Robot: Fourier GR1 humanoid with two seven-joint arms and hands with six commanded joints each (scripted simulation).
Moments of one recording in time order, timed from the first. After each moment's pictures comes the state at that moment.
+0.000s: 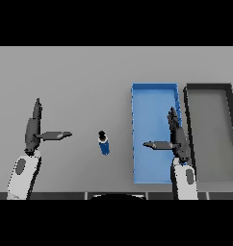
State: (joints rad) left arm -0.11 0.43 -0.16 -1.48 0.24 0.26 0.01; right arm 0.00 0.00 0.00 -1.57 0.00 0.00 0.00
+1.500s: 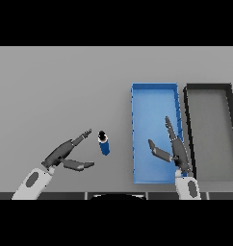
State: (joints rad) left arm -0.02 0.54 -0.49 -1.68 0.14 -0.20 -0.08; right arm 0.16 -0.10 0.14 -1.76 0.19 0.05 -0.05
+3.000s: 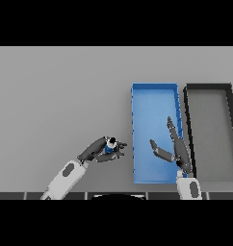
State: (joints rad) left arm -0.20 0.17 -0.59 -1.35 0.08 -0.15 -0.21; right arm 0.17 -0.11 0.13 -1.77 0.16 0.06 -0.03
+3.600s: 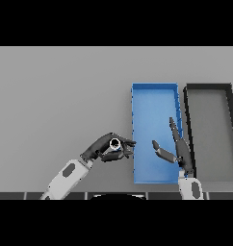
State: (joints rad) left arm -0.24 0.16 -0.61 -1.61 0.13 -0.12 -0.07; right arm 0.18 -0.13 0.12 -1.76 0.18 0.05 -0.07
